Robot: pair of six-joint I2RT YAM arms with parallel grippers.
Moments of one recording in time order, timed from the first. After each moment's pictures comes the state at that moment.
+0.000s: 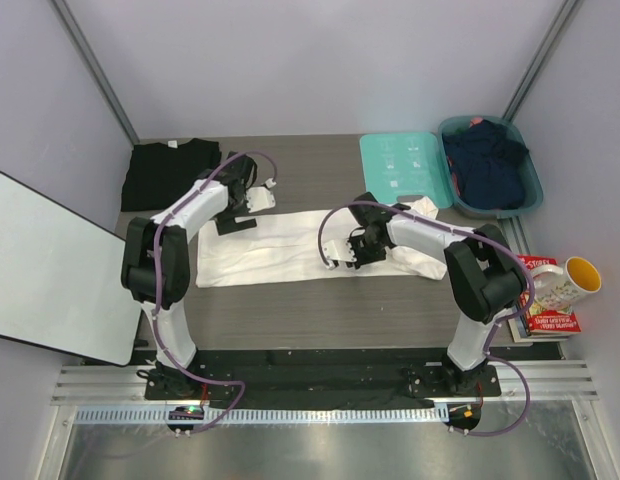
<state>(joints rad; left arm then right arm) -0.29 1.90 1.46 -0.73 -0.31 1.04 0.54 1.79 1.14 -0.65 -0.18 -1.36</state>
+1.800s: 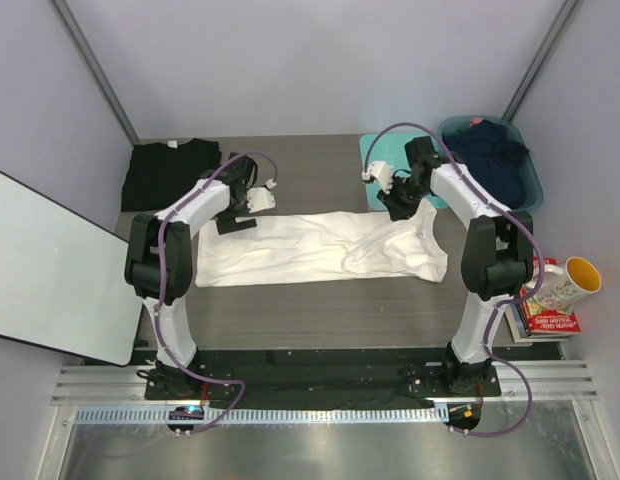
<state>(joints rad) -0.28 1.94 1.47 -0.71 -0.33 1.05 0.21 1.91 1.56 -0.89 -0.39 -0.94</state>
